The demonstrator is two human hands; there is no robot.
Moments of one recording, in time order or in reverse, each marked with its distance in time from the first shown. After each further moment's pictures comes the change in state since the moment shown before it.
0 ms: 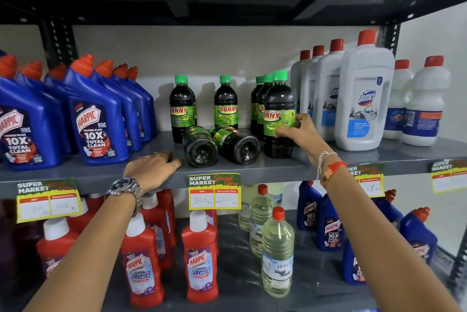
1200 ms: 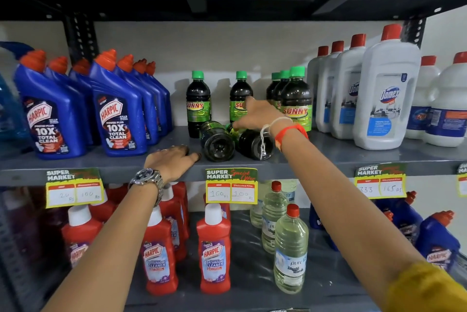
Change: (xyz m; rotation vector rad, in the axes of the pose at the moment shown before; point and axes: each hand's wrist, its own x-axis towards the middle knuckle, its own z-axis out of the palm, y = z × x) left_hand 0.004 0.002 0.003 -0.194 0.043 -0.157; right_hand -0.020 -0.085 0.093 -0.825 -0.332 -0.240
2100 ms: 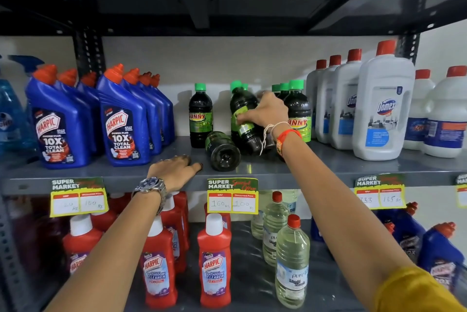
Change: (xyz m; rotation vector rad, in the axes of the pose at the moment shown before) left_hand 0.002 -0.002 0.003 0.051 -0.016 0.045; right_hand 0.014 0.005 -0.012 0.261 0.386 0.148
